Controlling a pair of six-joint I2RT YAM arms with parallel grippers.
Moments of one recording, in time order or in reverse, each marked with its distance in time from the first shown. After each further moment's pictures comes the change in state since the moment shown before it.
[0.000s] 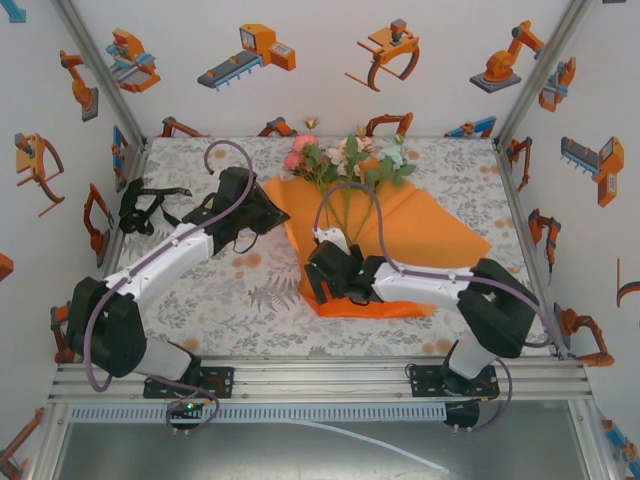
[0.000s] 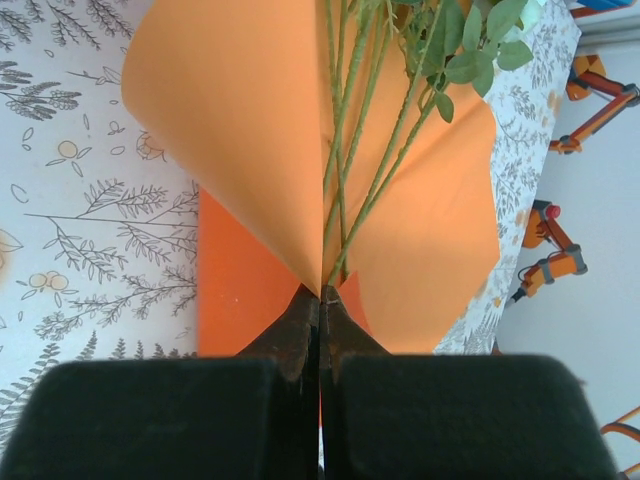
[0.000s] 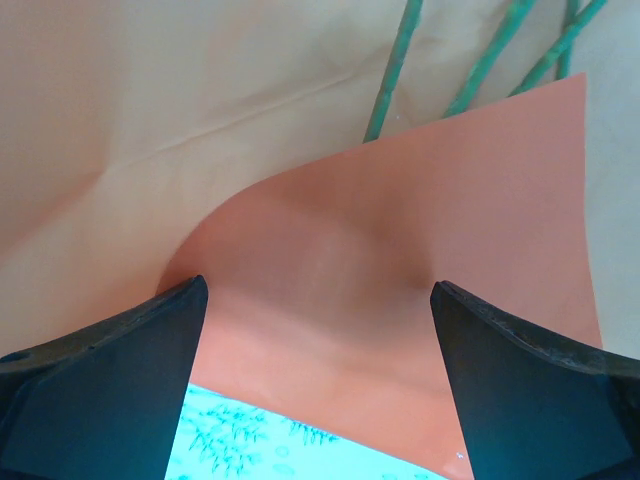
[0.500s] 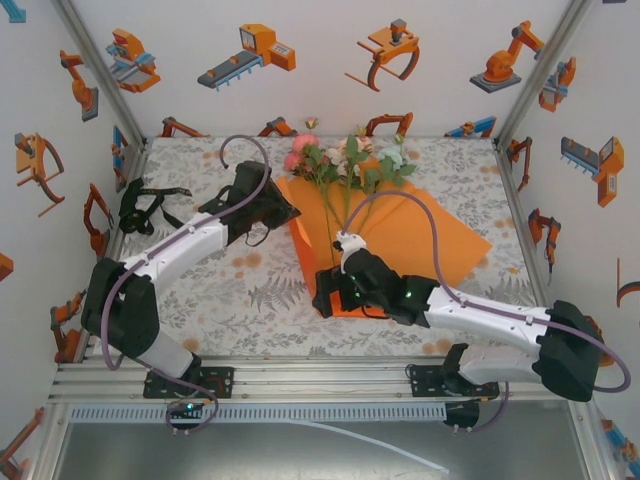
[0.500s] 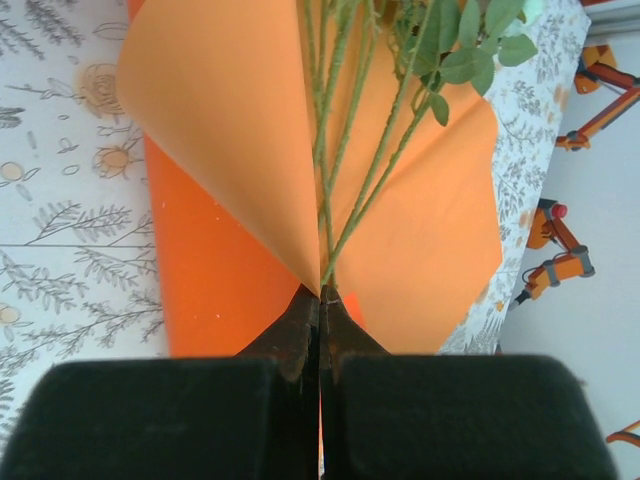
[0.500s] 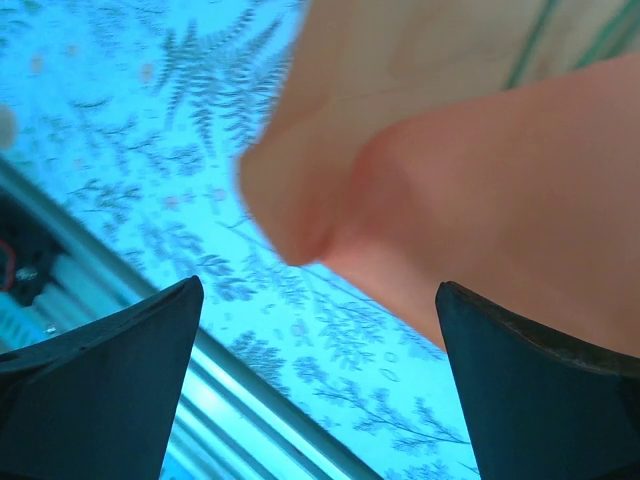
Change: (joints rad) left arm -0.045 0.117 0.093 0.015 -0.011 -0.004; right arm 0.045 -0.391 -0.209 0.138 -0.249 0.099
